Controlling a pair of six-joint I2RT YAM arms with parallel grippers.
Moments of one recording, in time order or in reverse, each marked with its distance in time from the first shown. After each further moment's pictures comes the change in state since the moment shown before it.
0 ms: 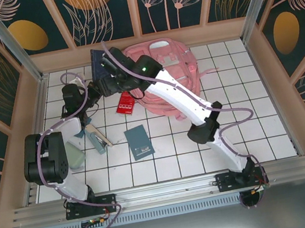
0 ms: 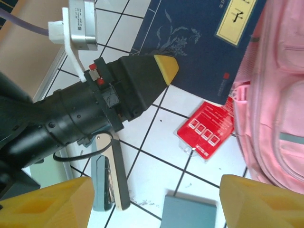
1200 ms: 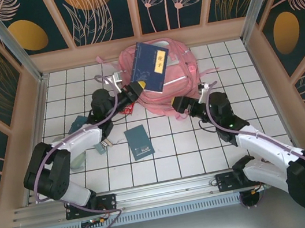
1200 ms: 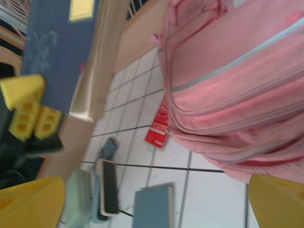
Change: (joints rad) left arm -0.430 -0.127 -0.082 0.186 -0.067 -0.137; right arm -0.469 -1.292 -2.331 1.609 -0.401 0.327
